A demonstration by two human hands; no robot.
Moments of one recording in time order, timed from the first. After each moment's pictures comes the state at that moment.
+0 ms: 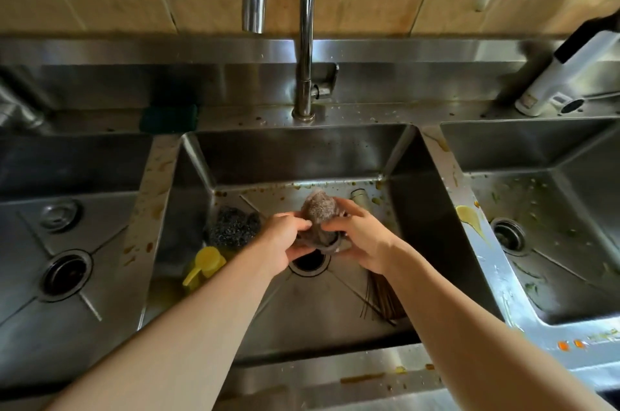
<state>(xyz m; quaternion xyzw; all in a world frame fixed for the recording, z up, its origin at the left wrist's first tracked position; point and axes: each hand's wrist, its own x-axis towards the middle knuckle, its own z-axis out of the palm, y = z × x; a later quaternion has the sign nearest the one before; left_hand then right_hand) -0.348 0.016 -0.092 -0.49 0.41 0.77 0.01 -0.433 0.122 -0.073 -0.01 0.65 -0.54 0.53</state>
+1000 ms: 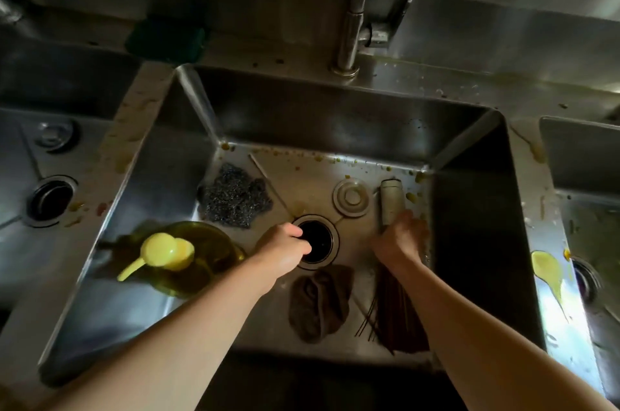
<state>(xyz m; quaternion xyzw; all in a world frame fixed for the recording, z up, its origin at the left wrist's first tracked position) -0.357 0.017 -0.184 -0.56 0.62 0.54 0.14 -0.519 0.125 -0.236 -0.11 0.94 -0.10 0.30</state>
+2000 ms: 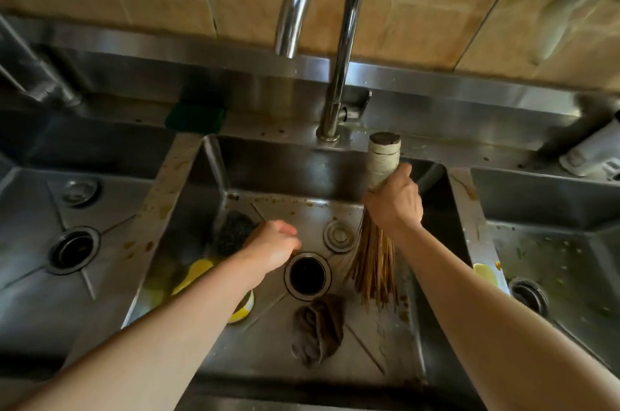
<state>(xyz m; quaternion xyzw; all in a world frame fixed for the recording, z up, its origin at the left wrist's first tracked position) -0.347 -0.006 -0.084 -0.52 0.66 0.54 0.06 -0.518 0.075 -0.054 -0.19 0.94 -0.26 0.15</state>
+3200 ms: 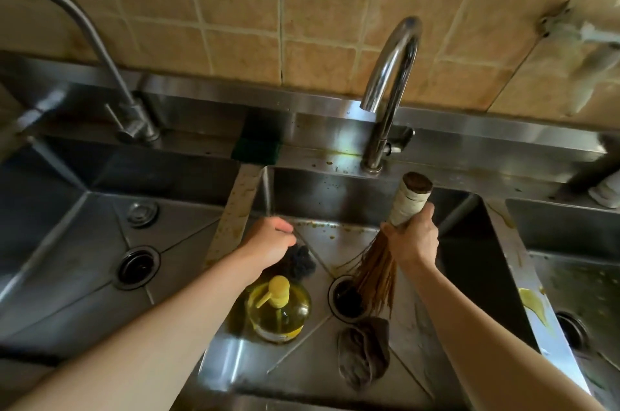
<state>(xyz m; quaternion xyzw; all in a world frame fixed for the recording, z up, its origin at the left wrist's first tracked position) -0.263 -0.076 -0.029 -0.50 0.68 0.54 -0.01 -0.430 0.059 -0.029 -0.13 0.91 -0.37 0.13</state>
